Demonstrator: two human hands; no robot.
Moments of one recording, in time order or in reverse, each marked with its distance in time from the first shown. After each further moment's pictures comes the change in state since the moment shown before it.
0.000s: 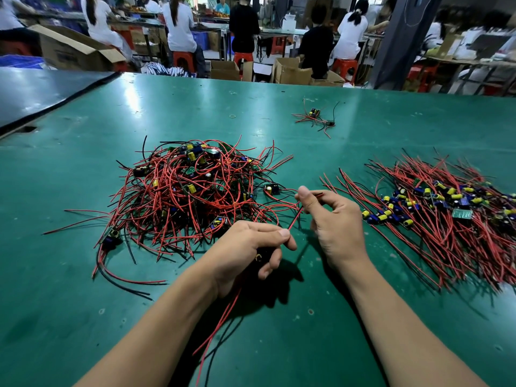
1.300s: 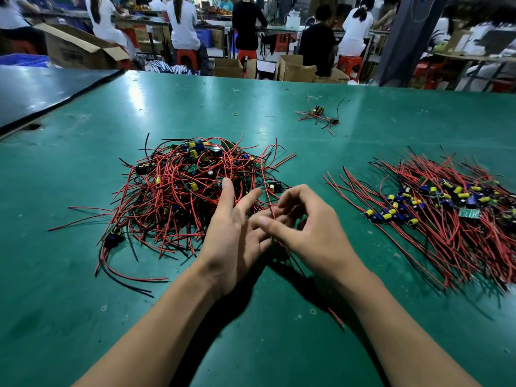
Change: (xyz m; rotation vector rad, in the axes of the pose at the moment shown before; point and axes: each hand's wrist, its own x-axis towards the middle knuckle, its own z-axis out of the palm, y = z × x) left_hand 0.009 0.002 -0.002 -0.606 0.157 0.049; right_hand -0.026 -0.025 0.012 -0.206 -0.345 -0.136
